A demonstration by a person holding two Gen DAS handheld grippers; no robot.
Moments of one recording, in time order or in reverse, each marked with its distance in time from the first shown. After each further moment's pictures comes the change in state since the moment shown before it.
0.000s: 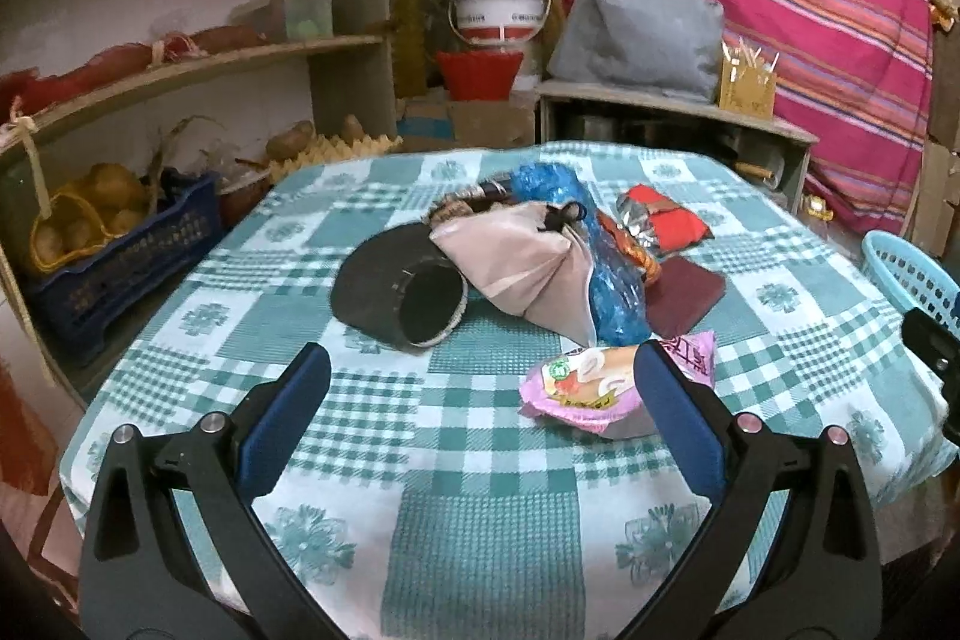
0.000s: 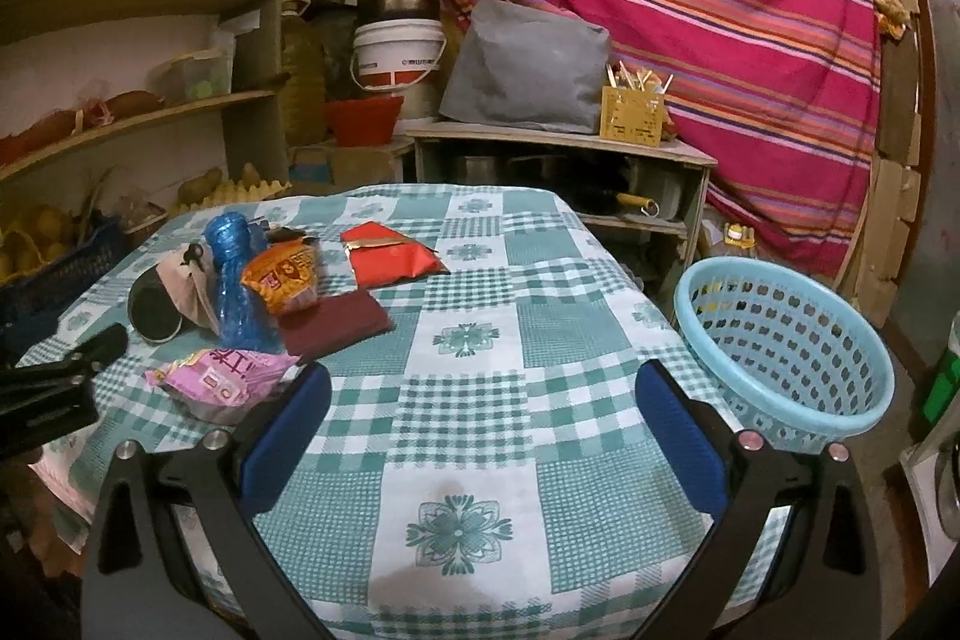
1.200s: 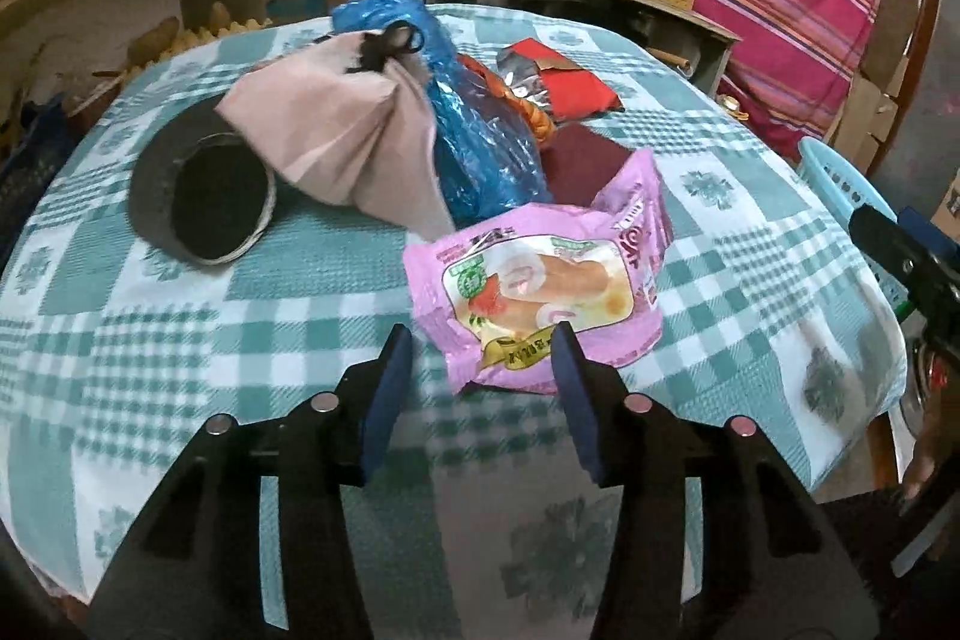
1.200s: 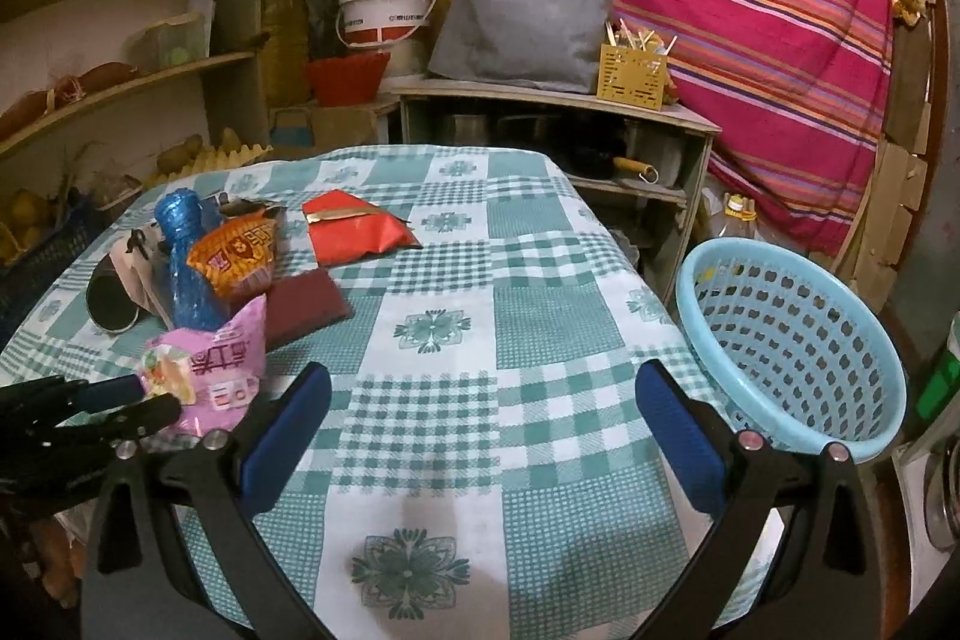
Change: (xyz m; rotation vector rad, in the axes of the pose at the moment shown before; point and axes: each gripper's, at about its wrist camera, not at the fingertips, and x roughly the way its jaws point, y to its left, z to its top) left arm 0.067 -0.041 -0.011 0.050 0.293 -0.276; right arm 0.045 -0.013 0.014 -0.014 0.108 -0.022
